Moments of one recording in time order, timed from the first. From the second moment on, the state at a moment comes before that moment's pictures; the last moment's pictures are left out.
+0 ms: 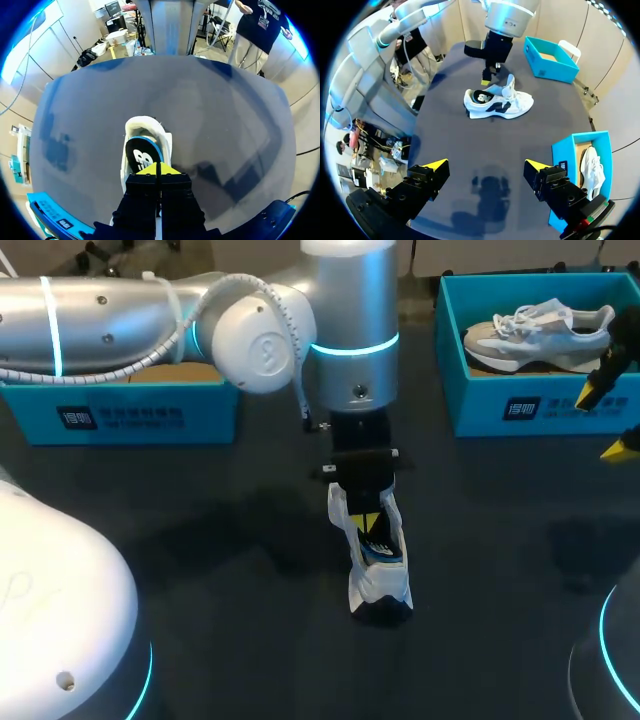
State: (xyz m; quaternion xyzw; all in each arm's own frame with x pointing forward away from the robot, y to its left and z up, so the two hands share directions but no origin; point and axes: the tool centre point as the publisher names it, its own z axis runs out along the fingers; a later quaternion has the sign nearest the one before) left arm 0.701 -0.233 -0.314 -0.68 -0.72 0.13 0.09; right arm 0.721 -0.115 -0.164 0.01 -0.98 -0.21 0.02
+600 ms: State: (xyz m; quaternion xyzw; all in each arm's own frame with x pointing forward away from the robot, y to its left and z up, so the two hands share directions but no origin) left arm 0.715 -0.250 -0.353 -0.68 -0.71 0.12 0.10; right arm 0.720 -0.115 -0.164 0.01 -0.98 -0.21 0.02
